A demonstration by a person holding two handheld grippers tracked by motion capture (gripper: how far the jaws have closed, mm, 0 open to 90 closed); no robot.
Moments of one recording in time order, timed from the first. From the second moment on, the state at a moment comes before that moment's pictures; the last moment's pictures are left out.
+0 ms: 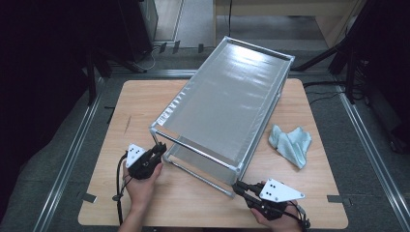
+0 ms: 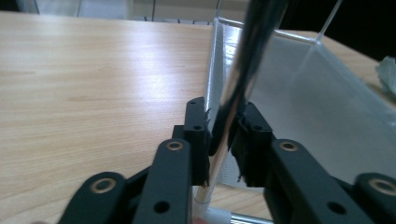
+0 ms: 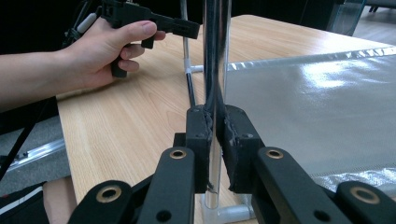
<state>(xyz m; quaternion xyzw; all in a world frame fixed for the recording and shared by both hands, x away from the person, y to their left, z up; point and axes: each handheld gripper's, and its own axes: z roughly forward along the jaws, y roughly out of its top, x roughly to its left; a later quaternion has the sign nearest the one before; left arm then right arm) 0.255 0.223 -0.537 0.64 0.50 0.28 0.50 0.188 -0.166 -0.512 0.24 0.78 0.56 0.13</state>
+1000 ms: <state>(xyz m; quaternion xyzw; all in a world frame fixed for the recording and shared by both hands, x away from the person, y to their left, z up) 0.159 0.200 -0.531 0.74 0.40 0.18 0.51 0.233 -0.204 -0.508 0.38 0.72 0.53 0.21</state>
